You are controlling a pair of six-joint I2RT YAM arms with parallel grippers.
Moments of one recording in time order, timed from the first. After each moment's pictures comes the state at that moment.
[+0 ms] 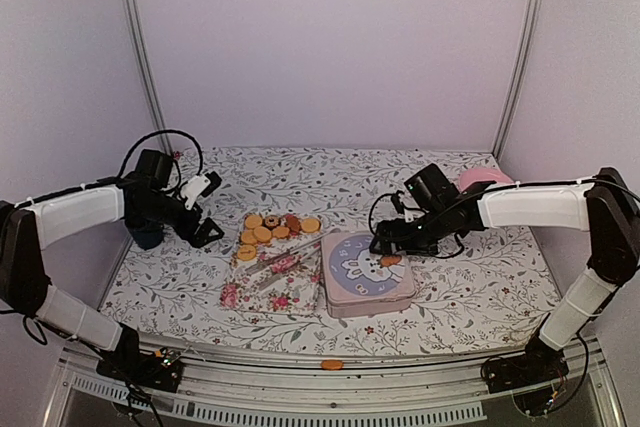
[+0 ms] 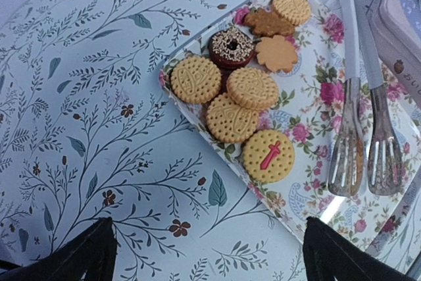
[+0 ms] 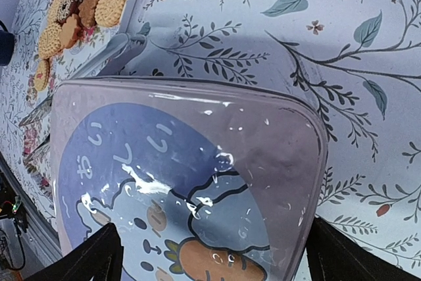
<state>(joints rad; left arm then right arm) -0.20 1.37 0.86 -0.43 0.31 0.46 0.70 1.63 1.01 -0.38 -0.18 0.56</state>
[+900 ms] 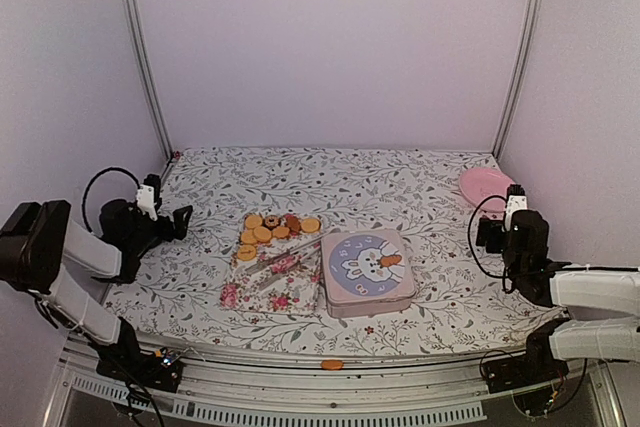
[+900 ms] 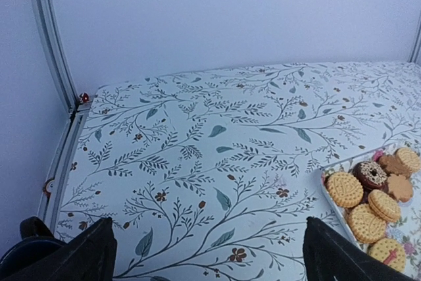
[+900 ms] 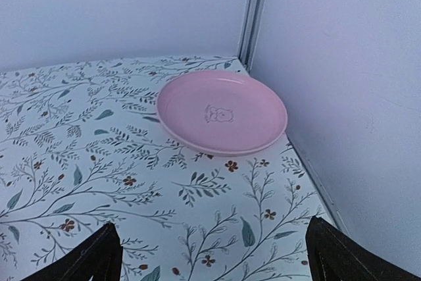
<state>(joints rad) 0.10 1.48 0.30 0.95 0.33 0.10 0.37 1.04 0.26 0.41 0.58 0.09</state>
